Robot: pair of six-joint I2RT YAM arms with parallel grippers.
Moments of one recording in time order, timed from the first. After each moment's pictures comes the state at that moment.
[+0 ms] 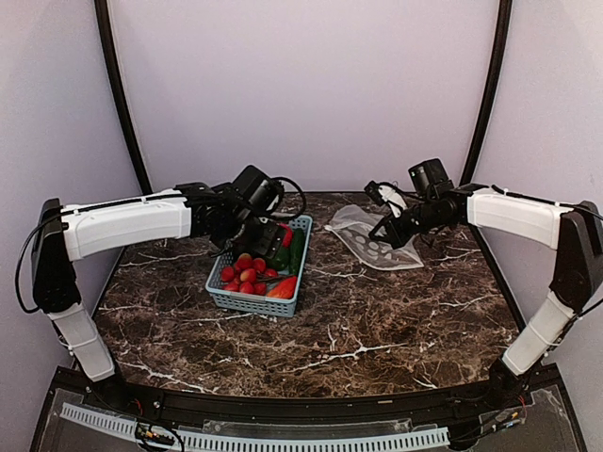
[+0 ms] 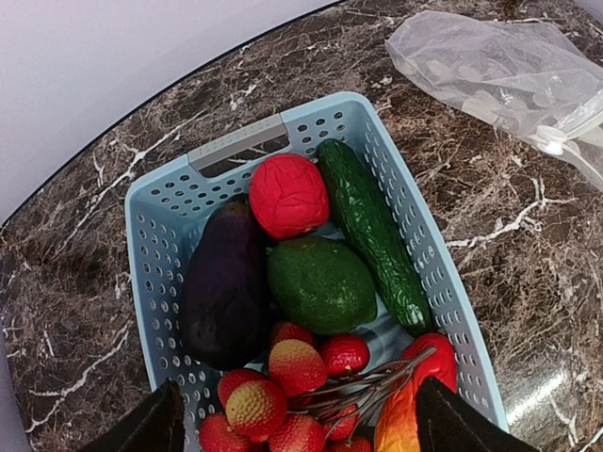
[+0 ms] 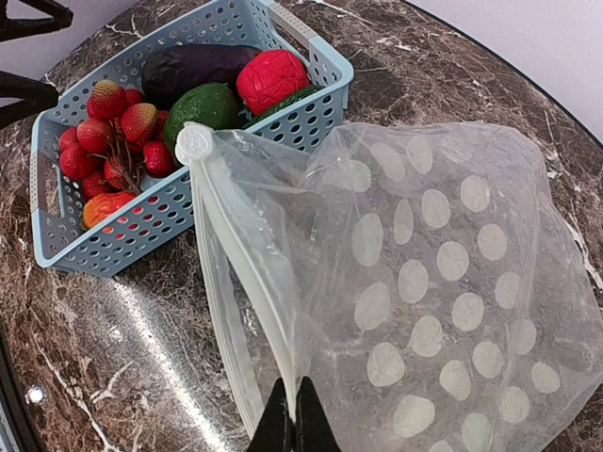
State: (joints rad) left arm -0.86 1.70 1.42 -0.59 -0.45 -0.20; right arm 0.45 1.60 1.20 -0.45 -0.45 -0.25
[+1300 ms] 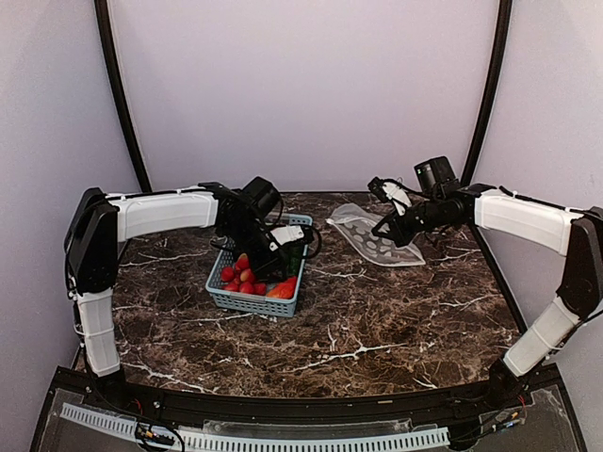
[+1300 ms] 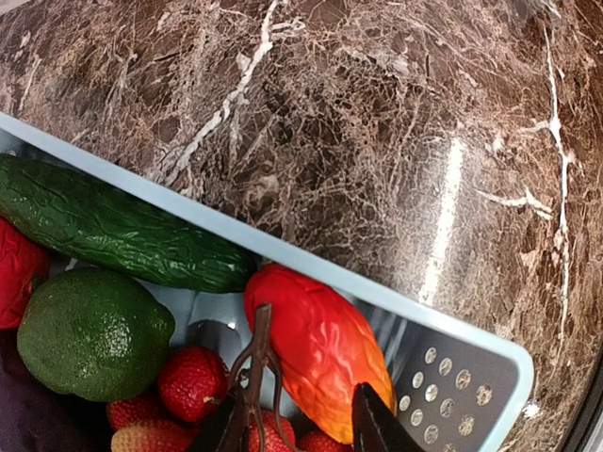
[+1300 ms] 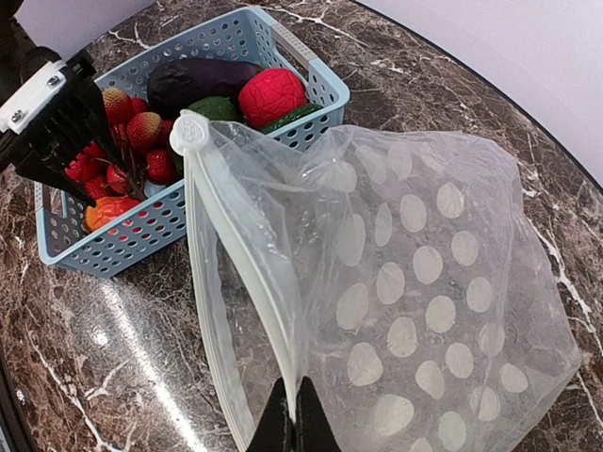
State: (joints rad) left arm -0.72 1.97 1.59 -0.80 0.27 0.49; right arm 0.45 1.54 1.18 -0.43 -0.43 -0.28
